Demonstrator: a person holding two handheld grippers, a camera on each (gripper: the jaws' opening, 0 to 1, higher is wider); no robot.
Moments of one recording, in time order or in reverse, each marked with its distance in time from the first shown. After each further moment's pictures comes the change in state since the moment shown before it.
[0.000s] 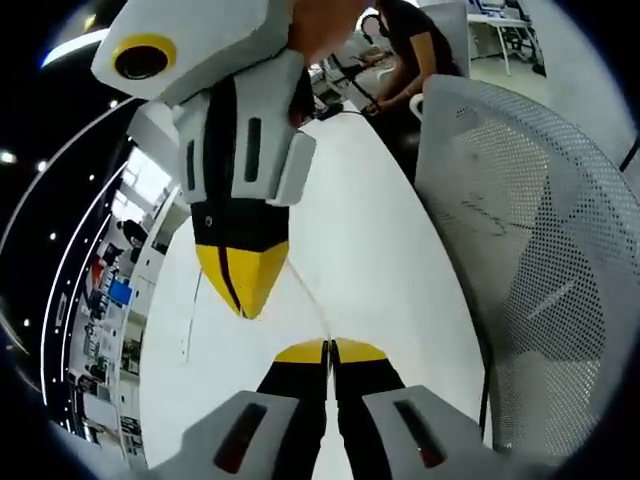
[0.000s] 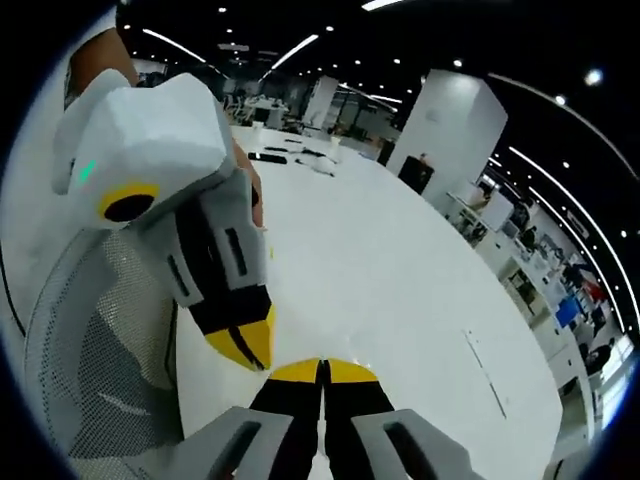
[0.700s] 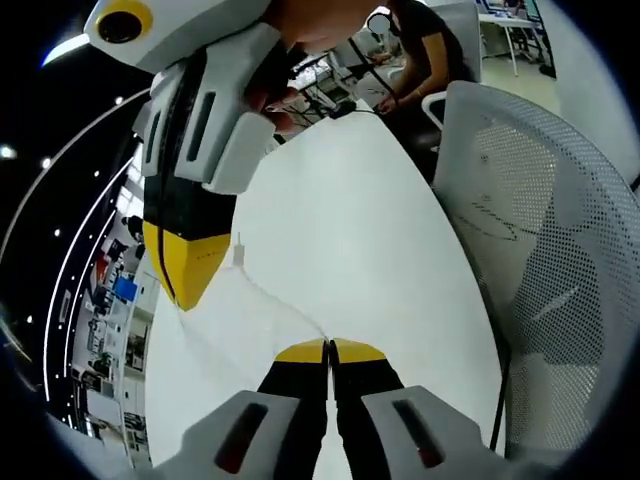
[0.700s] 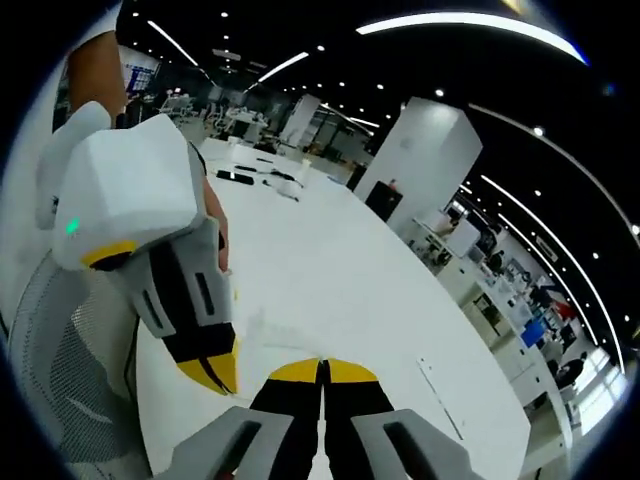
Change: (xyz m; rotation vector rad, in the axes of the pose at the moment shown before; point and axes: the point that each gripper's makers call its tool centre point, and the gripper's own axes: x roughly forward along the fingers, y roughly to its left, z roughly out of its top) left arm 0.003 0.022 0.003 -0.004 0.023 0.028; right arm -0.012 -0.047 0.028 -0.047 -0.068 -0.148
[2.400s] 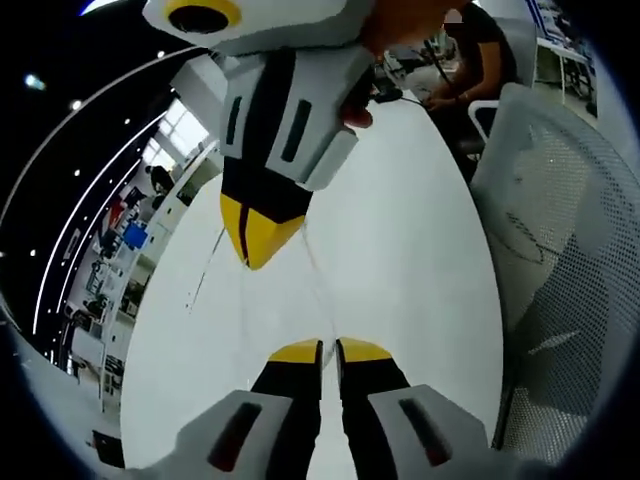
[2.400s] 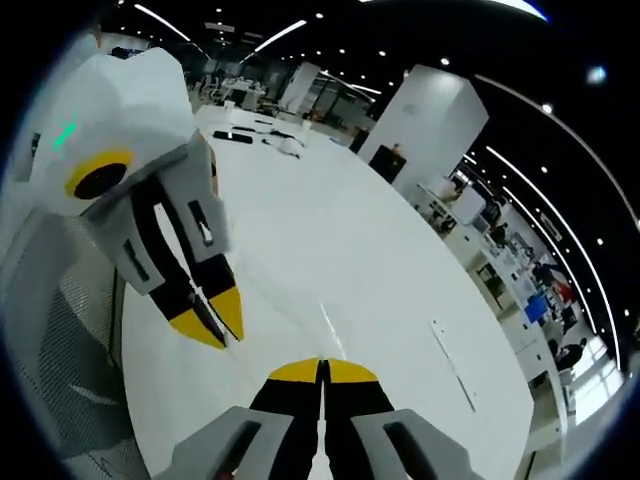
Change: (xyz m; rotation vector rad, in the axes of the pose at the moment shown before) left arm 0.011 0.003 -0.032 -0.240 0.074 0.074; right arm 0.032 0.017 -0.060 0.010 0.169 0.032
